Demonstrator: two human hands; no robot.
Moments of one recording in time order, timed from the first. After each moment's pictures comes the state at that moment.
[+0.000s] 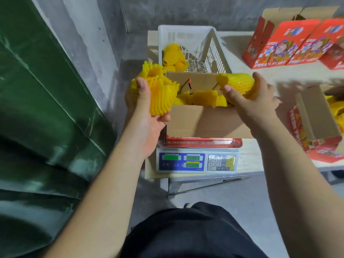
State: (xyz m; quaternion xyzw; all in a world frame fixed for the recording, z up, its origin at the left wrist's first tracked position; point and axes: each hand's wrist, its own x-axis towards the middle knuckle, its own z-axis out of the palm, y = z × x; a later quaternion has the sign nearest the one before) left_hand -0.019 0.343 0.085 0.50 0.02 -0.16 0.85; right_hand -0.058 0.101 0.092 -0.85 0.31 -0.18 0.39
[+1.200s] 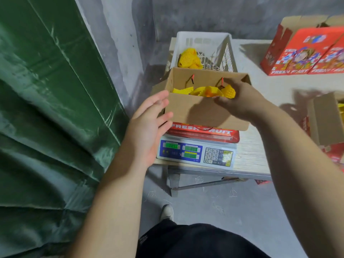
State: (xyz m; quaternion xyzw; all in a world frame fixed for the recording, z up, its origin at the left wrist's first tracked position) left_hand -0.135 0.324 0.112 0.59 0.07 -0.08 0.80; right_hand -0.078 0.064 0.103 -0.96 0.08 -0.02 0.28
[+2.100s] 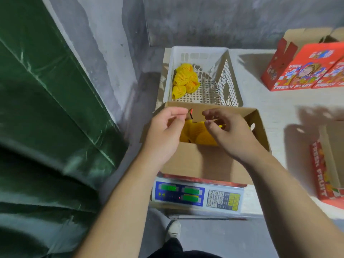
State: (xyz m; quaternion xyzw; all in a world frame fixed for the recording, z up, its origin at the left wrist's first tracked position) left_hand 0.022 0.270 0.099 0.77 -0.06 -0.05 0.63; right_hand 0.003 0.079 0.086 -0.90 0.02 -0.08 0.43
